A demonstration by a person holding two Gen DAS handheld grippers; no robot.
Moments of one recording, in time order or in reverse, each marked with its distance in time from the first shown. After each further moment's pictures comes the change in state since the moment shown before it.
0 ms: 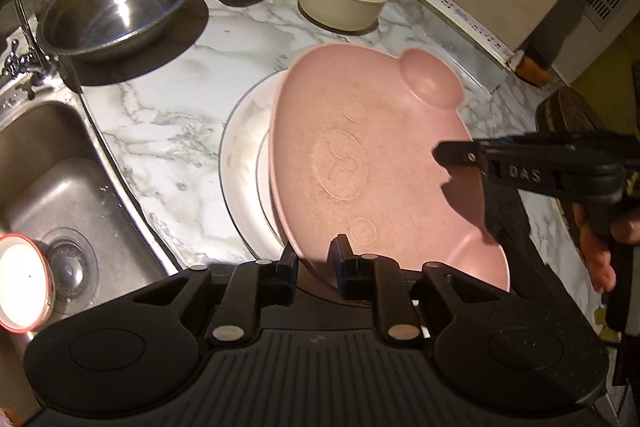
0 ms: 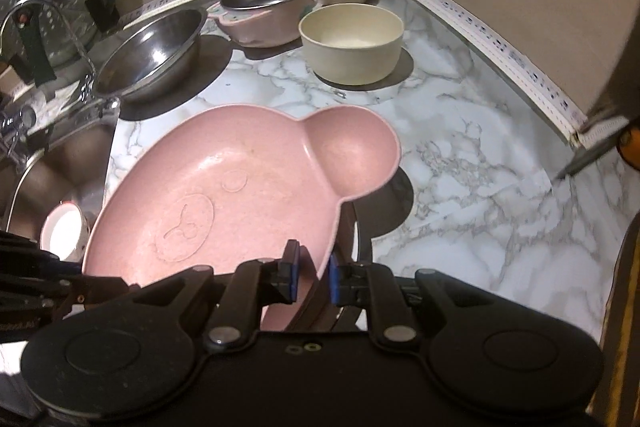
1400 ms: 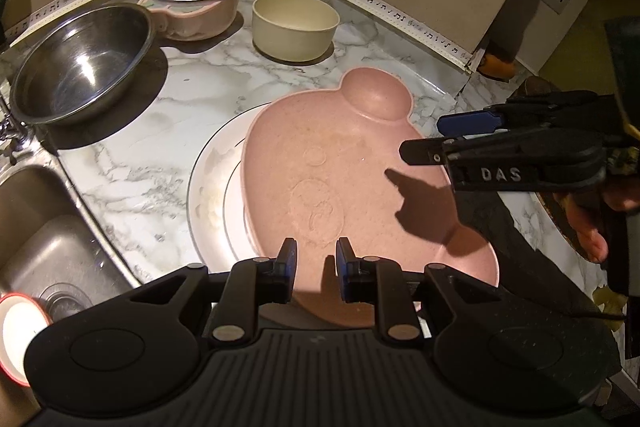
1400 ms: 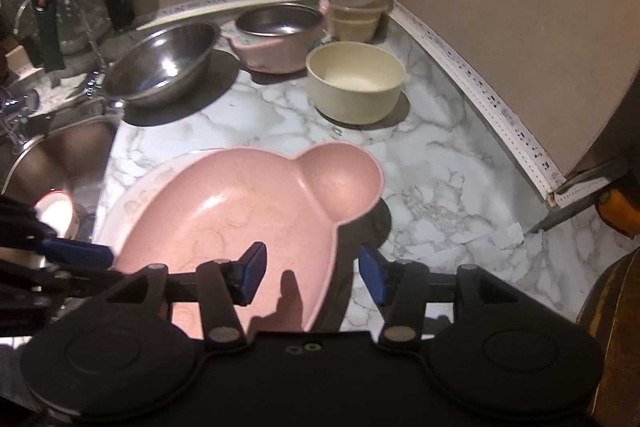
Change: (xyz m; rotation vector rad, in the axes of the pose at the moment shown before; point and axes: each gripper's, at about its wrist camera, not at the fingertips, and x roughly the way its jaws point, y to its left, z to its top) left arm -0.009 -0.020 0.012 0.143 -0.077 -0.029; right arm -0.022 0.007 0.008 -0.116 -0.068 -0.037
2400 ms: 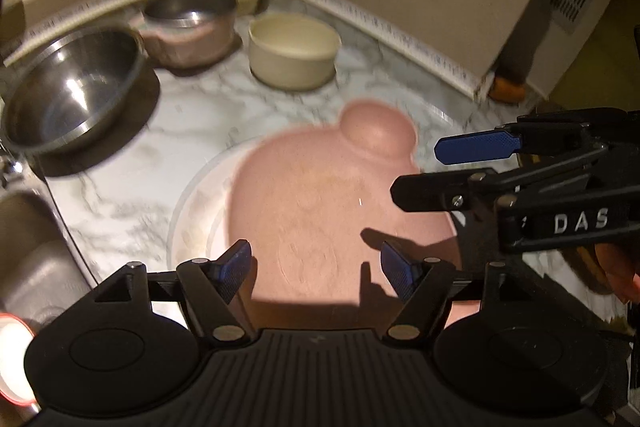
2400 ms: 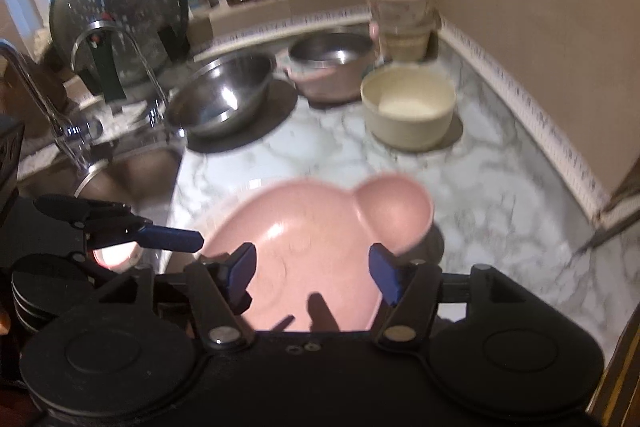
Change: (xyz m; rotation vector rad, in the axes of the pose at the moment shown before) left arm 0.012 -0.006 0.025 -0.019 -0.073 0.027; right arm -0.017 -0.006 0.019 0.029 -0.049 0.205
